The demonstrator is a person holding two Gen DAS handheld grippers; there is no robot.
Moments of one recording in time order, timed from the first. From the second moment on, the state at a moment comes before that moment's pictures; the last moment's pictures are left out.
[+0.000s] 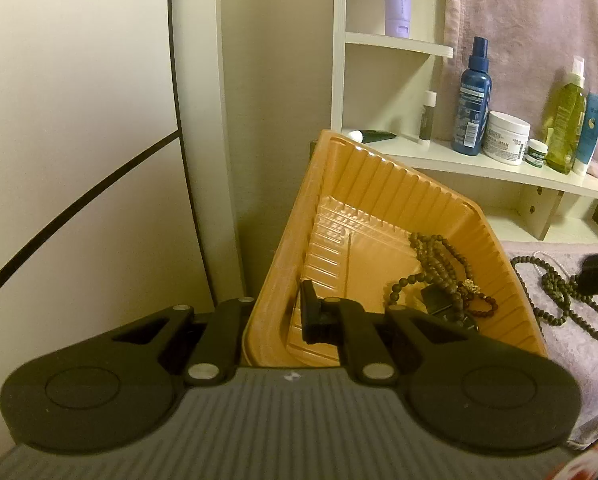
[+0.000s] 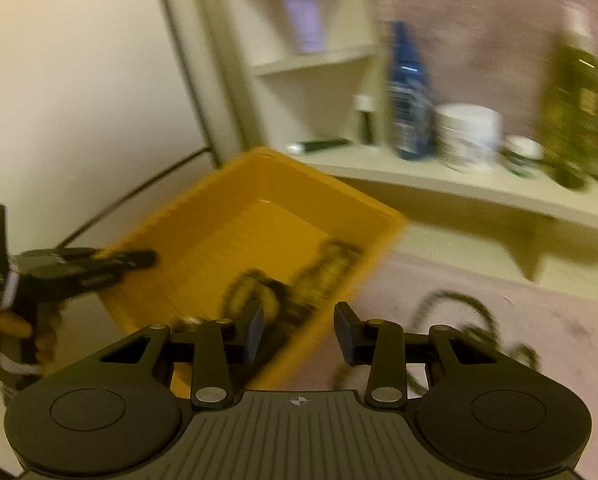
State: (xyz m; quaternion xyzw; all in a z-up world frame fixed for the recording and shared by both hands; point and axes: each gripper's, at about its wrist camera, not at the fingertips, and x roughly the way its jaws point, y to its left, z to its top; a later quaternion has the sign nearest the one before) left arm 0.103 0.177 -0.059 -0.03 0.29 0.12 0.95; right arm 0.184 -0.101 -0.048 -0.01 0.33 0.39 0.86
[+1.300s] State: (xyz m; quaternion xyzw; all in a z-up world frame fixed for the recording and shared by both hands) left arm 0.104 0.176 -0.061 -0.02 0.29 0.13 0.95; right arm 0.221 -0.187 -0.096 -0.06 0.37 0.26 0.89
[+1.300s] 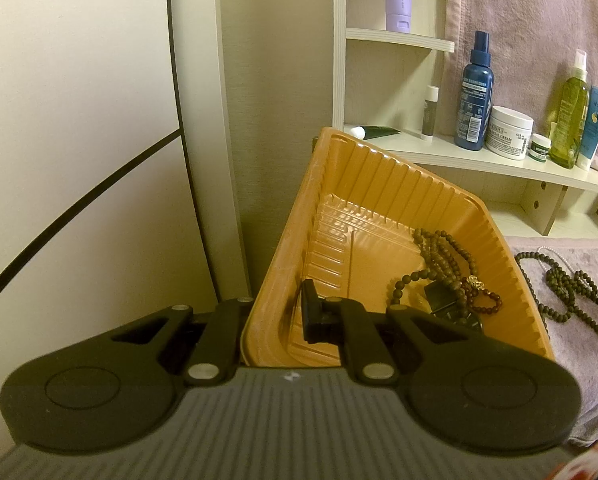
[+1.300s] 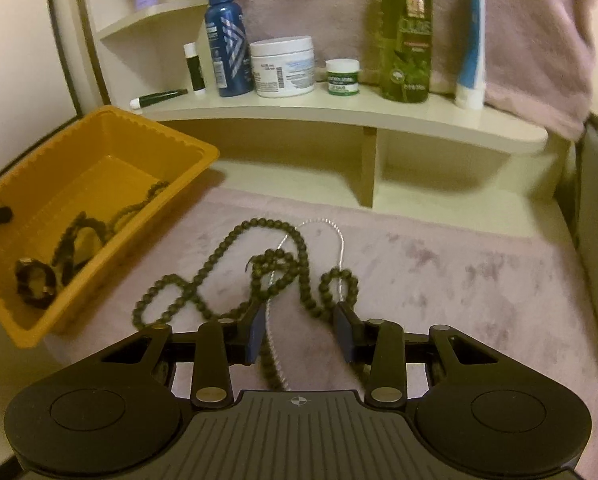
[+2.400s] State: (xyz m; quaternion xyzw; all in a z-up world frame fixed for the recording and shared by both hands) left arm 0.105 0.177 -0.062 -0.02 0.30 0.13 0.95; right arm 0.218 -0.137 -0.111 -0.04 0.40 0.28 0.87
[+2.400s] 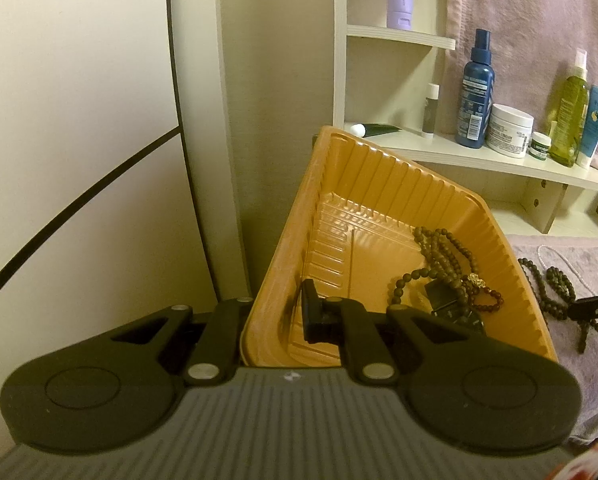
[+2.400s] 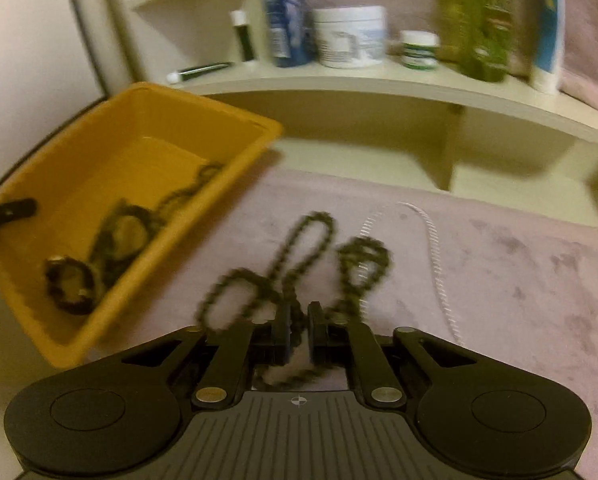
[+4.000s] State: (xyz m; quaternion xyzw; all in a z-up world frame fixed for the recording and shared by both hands) left arm 0.106 0.177 -0.063 -0.02 0.30 0.13 0.95; right arm 0.215 -0.100 -0.124 -0.07 0.37 0.27 0.89
